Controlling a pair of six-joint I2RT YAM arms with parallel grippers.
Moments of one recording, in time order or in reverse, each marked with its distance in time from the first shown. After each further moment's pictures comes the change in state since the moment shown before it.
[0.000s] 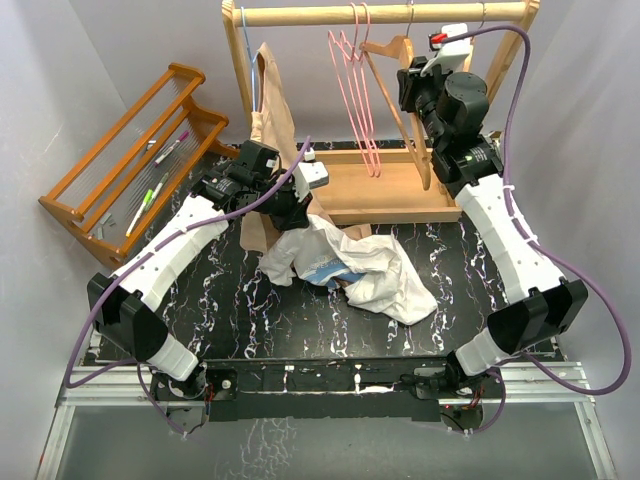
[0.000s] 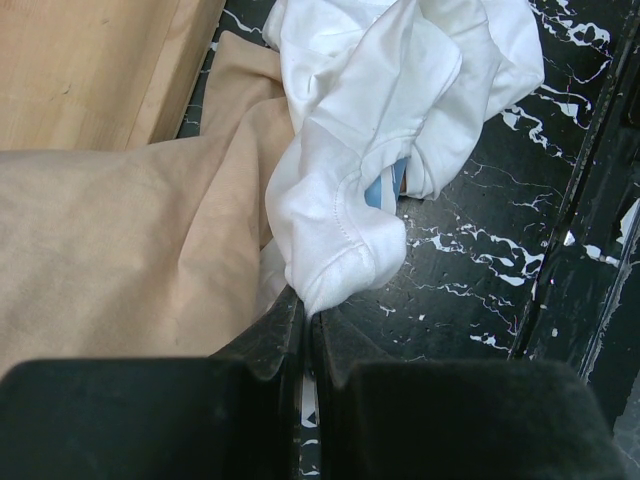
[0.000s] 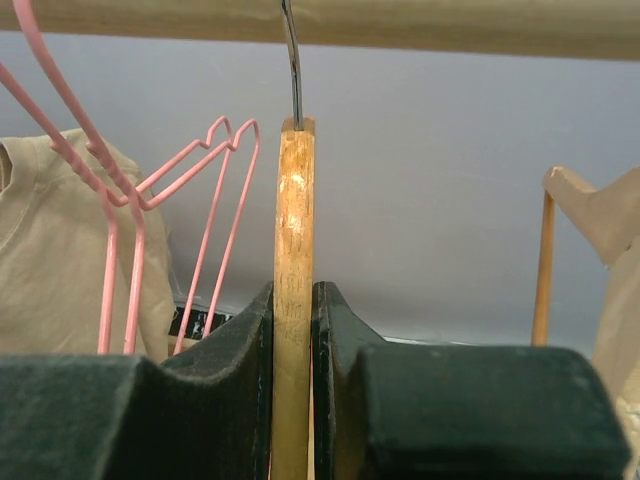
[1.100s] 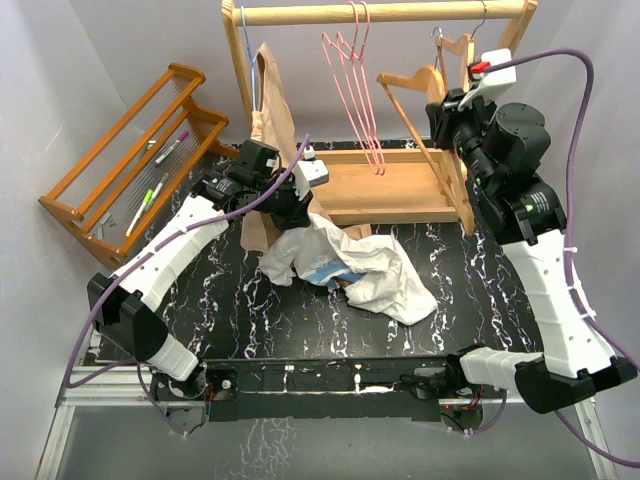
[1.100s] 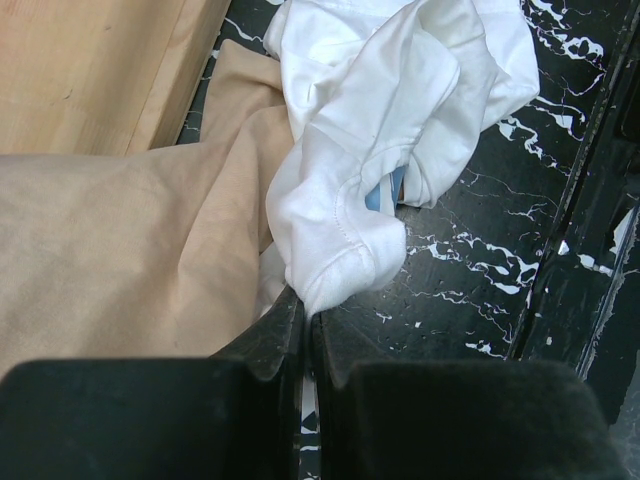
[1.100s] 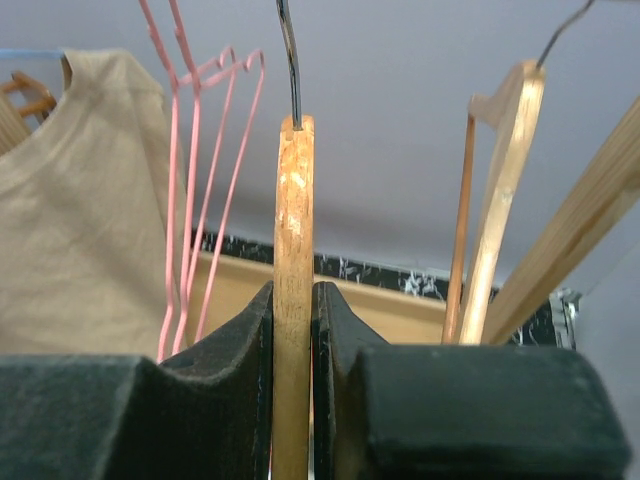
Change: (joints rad) left arm -0.001 0.000 0.000 0.015 0.003 -0.024; right arm 0.000 -0.311 -0.059 -0.320 -0.031 -0.034
